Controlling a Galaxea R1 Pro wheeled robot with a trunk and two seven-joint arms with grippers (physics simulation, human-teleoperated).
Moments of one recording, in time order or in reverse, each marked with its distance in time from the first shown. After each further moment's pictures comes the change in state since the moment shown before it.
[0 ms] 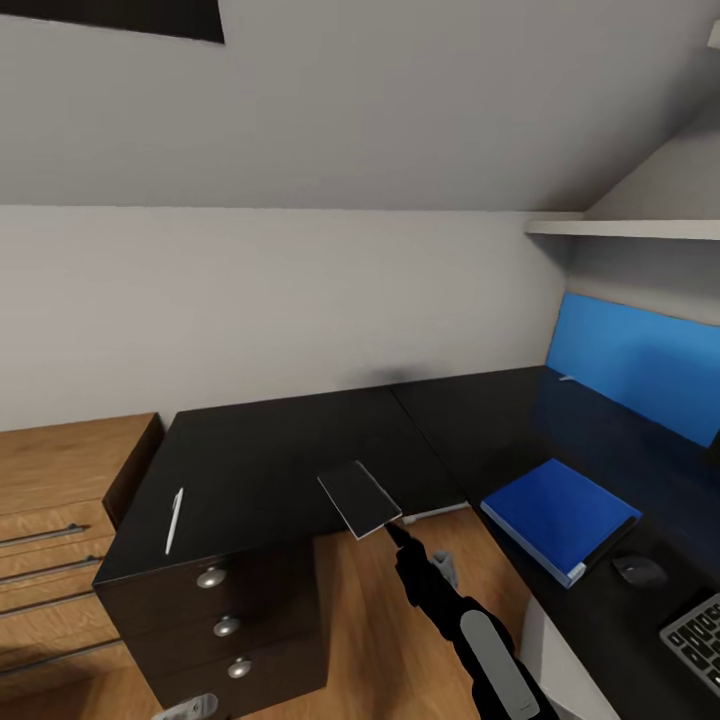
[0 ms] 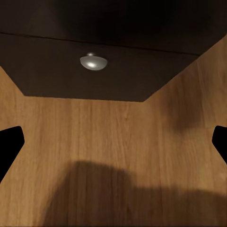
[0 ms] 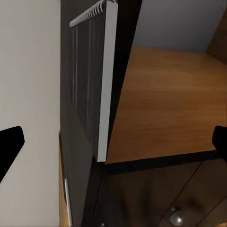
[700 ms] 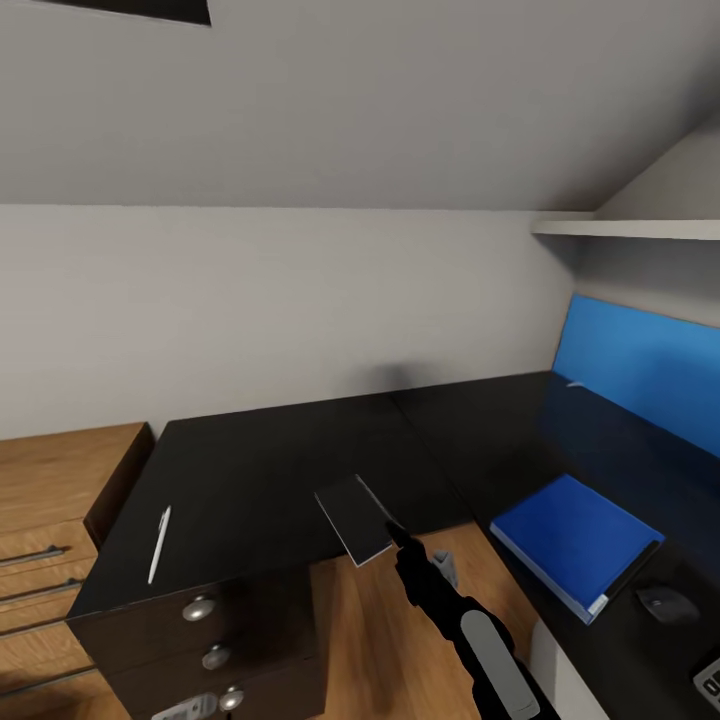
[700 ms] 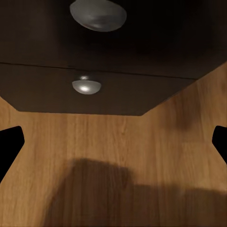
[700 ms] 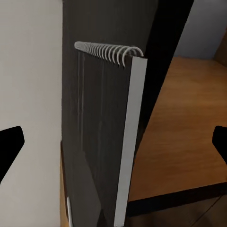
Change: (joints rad) left arm 0.000 0.001 0.002 0.000 0.000 0.000 0.000; right arm 0.000 -0.001 -0.002 0.001 0.000 0.004 0.006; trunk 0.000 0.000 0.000
